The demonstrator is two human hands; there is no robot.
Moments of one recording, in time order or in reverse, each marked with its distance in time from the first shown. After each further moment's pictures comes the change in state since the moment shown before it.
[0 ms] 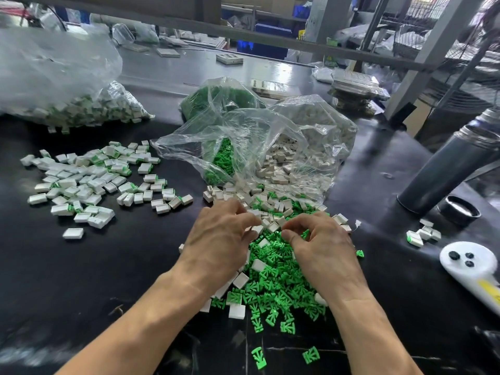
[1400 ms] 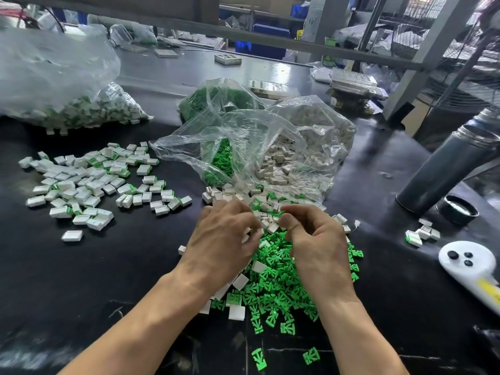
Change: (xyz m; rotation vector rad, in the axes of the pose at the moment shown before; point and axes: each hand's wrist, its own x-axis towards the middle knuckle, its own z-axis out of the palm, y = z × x) left_hand 0.003 0.002 0.004 -0.011 0.029 0.054; right_hand 0.000 -0.005 0.021 0.668 0.134 0.041
